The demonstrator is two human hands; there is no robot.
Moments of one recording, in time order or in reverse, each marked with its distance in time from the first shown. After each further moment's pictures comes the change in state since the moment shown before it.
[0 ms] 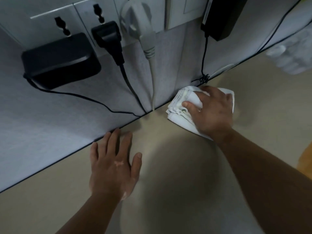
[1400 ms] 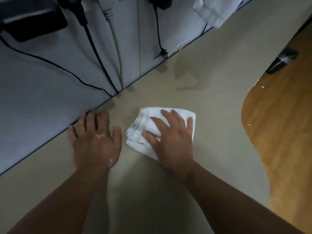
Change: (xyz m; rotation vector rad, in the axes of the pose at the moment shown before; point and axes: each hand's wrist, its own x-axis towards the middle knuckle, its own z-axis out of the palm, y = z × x) left_hand -0.003 0.001 -0.001 0.006 0.134 0.079; right_hand -0.185 -0.077 -0.032 0.046 -0.049 0.124
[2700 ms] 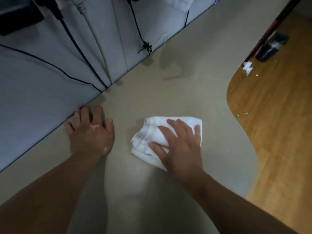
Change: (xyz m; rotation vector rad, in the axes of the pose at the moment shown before) left_hand 0.000 0.004 0.003 -0.025 -0.050 0.017; right_hand -0.079 0.027 -0.018 0.007 0.104 0.048
